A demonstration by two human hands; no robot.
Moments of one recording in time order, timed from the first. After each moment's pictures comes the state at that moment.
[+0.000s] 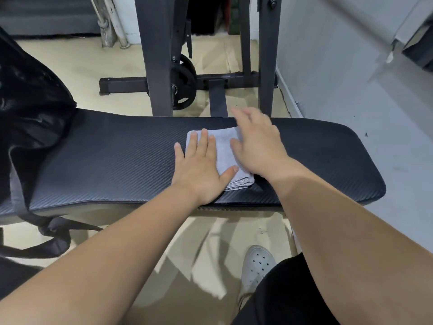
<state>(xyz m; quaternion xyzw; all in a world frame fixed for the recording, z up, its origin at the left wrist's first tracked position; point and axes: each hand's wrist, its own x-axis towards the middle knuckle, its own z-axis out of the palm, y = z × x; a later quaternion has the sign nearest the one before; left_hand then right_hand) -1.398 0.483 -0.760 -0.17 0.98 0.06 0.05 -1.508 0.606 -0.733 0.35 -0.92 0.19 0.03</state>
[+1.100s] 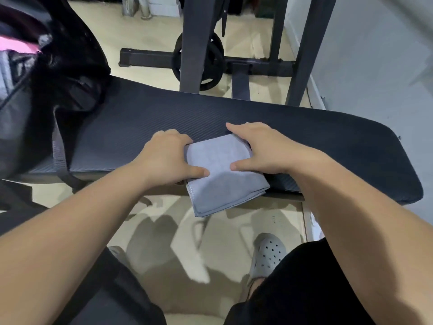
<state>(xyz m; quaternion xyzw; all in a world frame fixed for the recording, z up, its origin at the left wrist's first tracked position) -1.302 0.375 -0.722 -0.21 0.95 0.21 0.07 -1.462 0.561 -0.715 0.47 -0.85 0.10 -0.21</state>
